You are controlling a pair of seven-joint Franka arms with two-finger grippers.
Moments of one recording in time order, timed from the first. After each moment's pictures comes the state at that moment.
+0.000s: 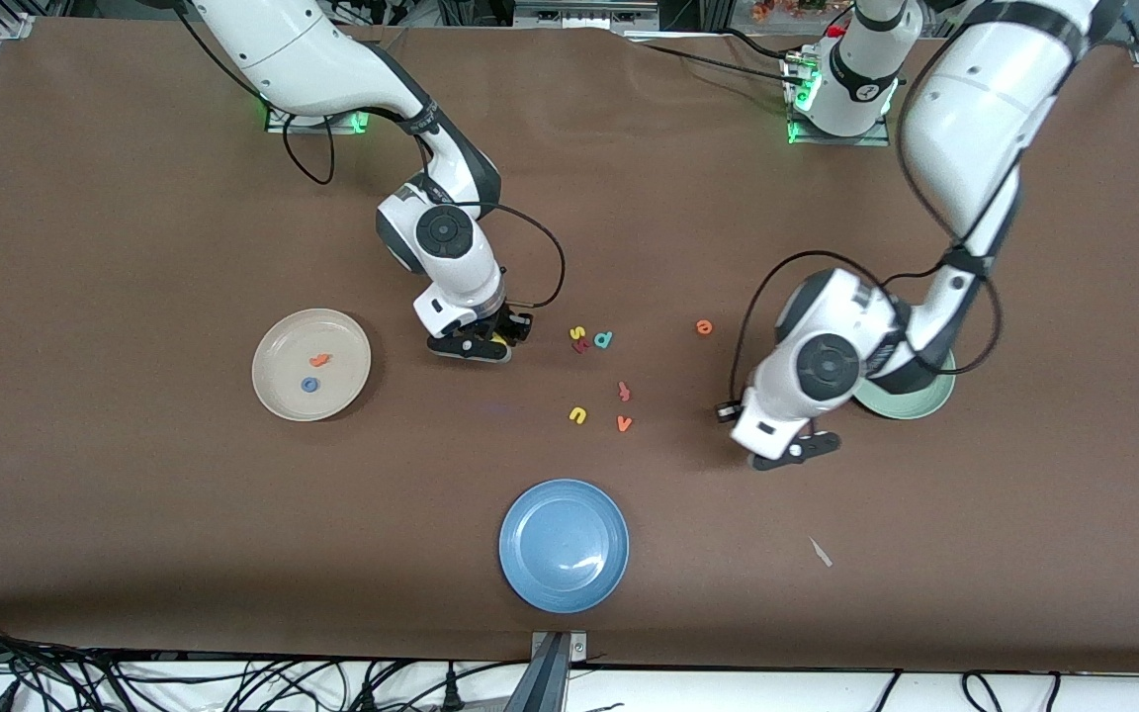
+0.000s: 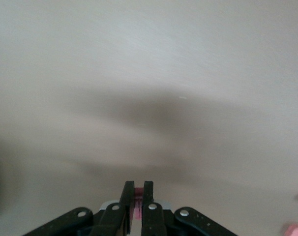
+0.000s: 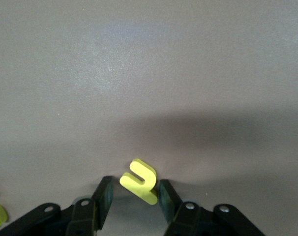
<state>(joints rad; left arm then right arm) 0.03 0.71 -0.42 -1.53 0.25 2.04 -0.72 0.45 0.64 0.22 -1.91 -0.20 2.61 0.95</state>
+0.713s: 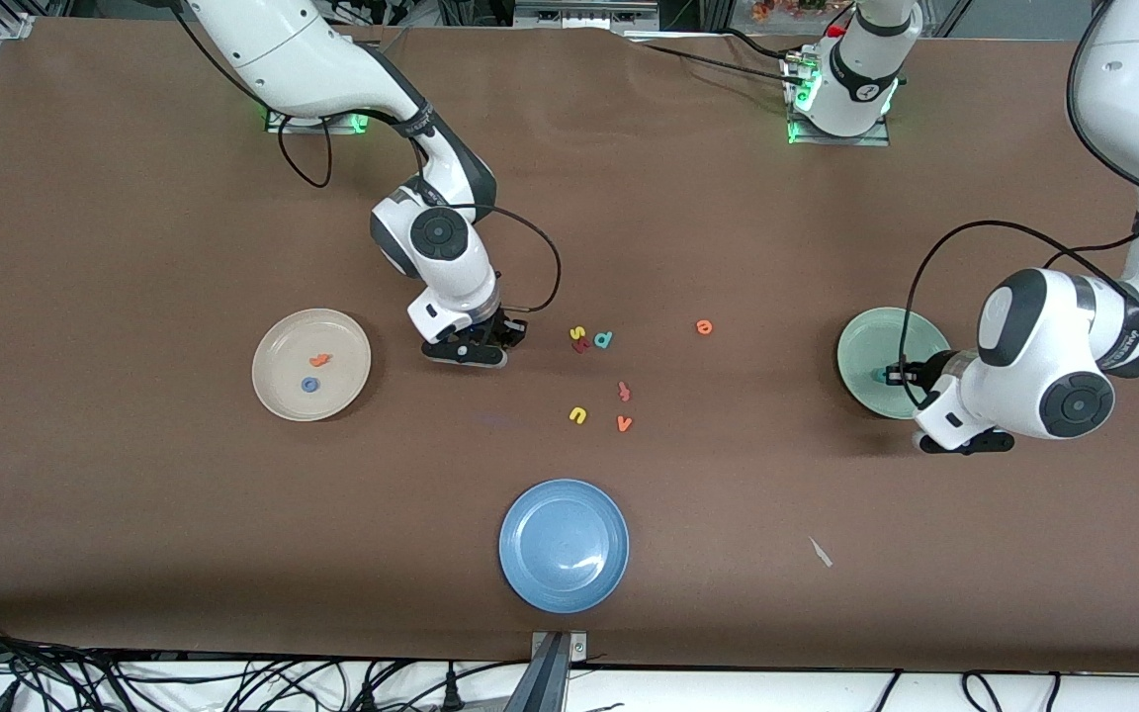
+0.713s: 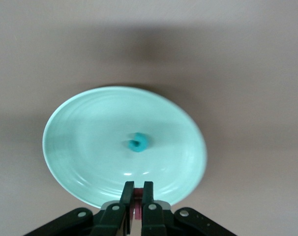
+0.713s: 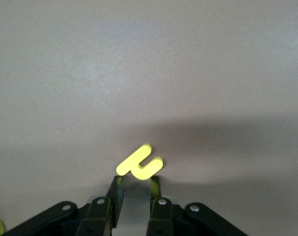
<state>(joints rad) 0.36 0.65 -0.42 -1.62 0.26 1.76 -0.19 0.45 0.63 0.20 -1.90 -0.23 2.61 0.92</state>
